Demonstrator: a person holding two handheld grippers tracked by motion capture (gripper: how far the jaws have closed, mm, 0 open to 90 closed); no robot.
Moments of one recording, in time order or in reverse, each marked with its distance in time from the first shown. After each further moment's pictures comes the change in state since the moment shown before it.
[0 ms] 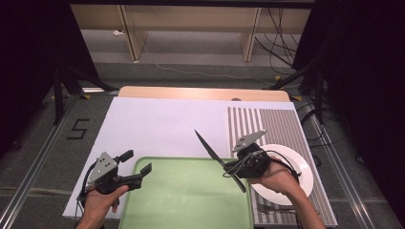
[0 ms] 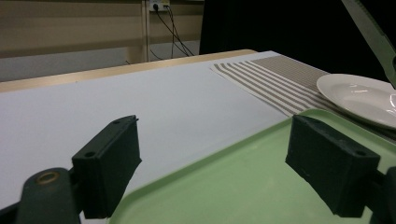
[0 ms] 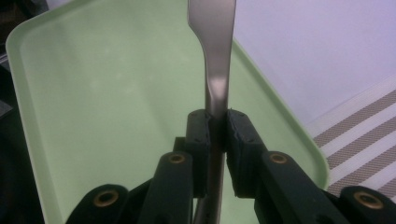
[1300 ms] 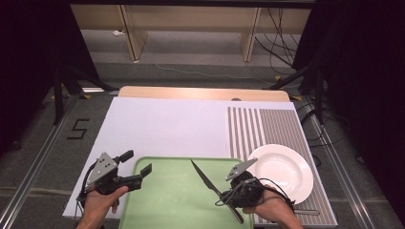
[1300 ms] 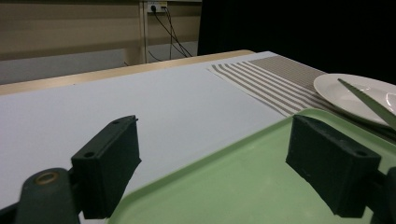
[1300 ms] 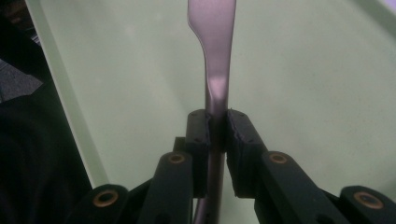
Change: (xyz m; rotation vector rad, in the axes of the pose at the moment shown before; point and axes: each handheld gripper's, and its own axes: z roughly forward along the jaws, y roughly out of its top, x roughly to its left) left arm -0.002 0.000 -0.001 -0.003 -0.009 0.009; right arm 0.043 -0.041 0.033 0.108 0.070 0.094
